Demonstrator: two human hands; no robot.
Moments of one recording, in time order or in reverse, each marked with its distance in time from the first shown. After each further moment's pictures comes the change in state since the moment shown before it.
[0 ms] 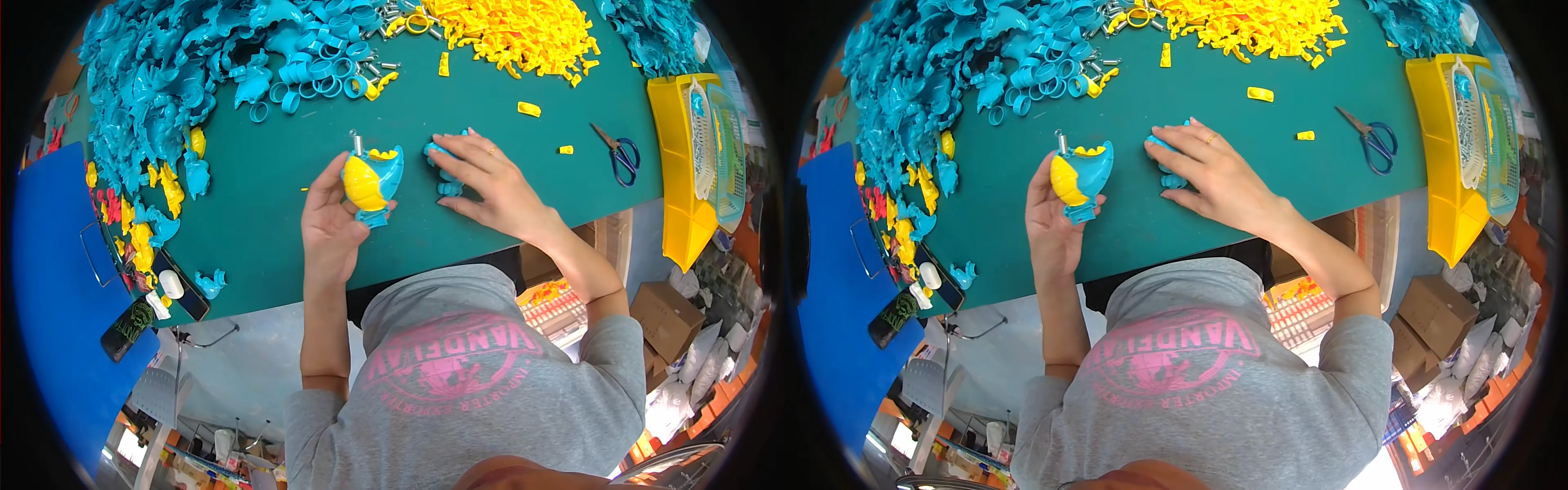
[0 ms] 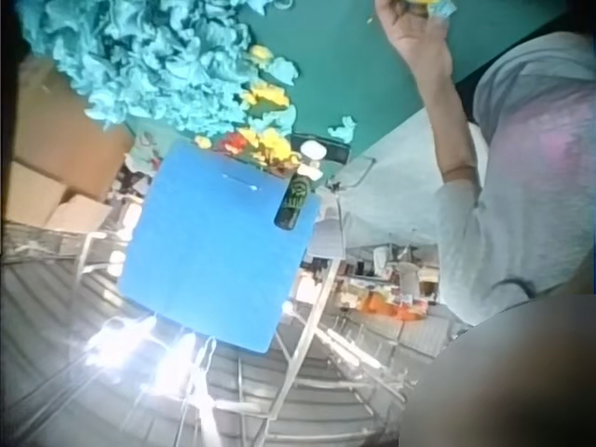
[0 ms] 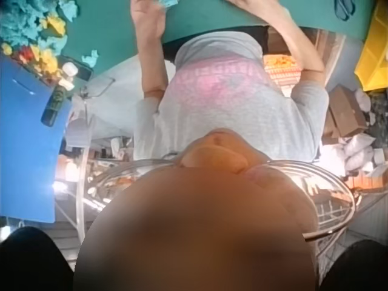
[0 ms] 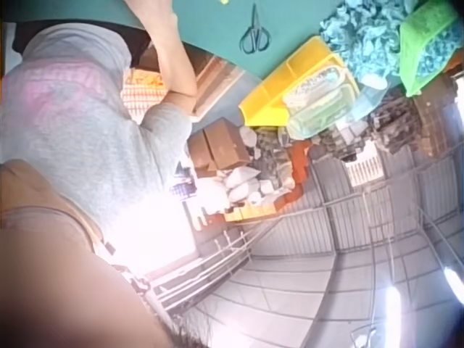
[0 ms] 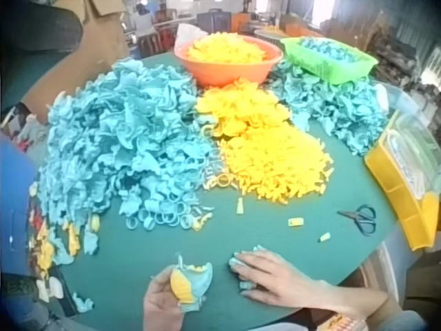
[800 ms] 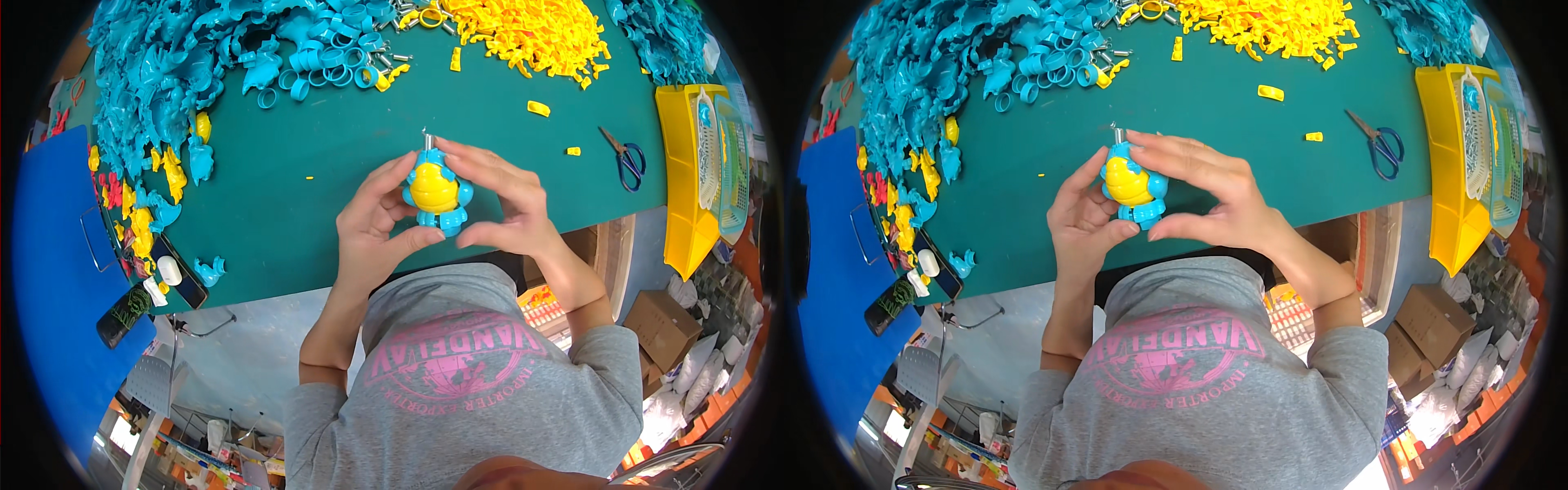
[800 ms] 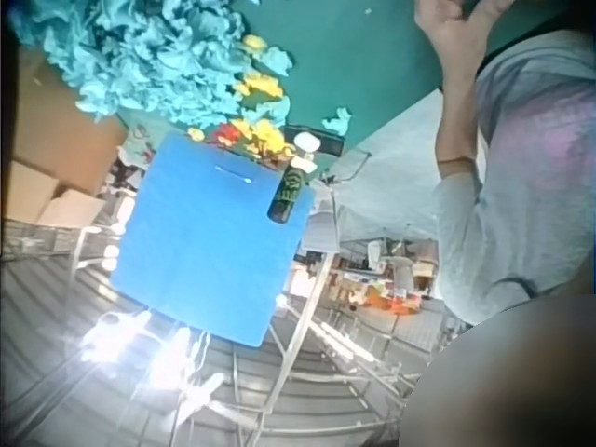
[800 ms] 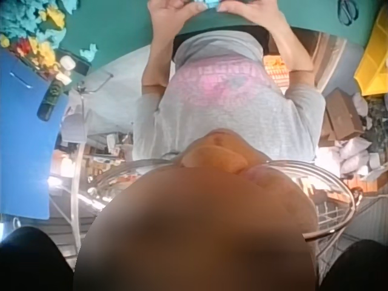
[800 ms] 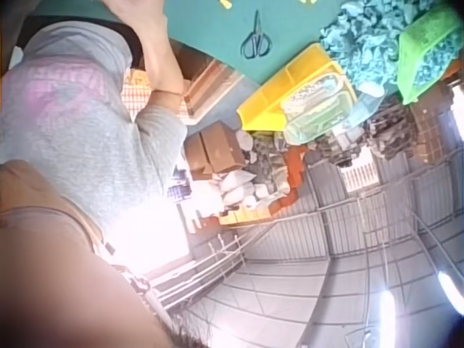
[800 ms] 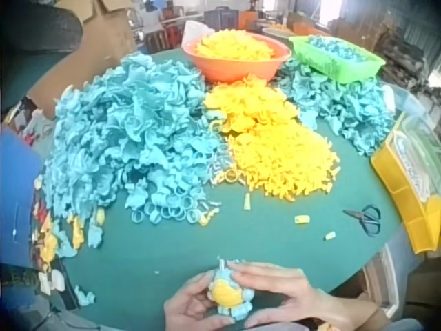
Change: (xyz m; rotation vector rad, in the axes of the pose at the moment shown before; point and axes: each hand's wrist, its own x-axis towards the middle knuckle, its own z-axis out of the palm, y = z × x) left_hand -0.006 -0.013 0.034 0.240 -0.109 0.148; right_hand 0.007 -0.029 -0.006 0.578 0.219 -0.110
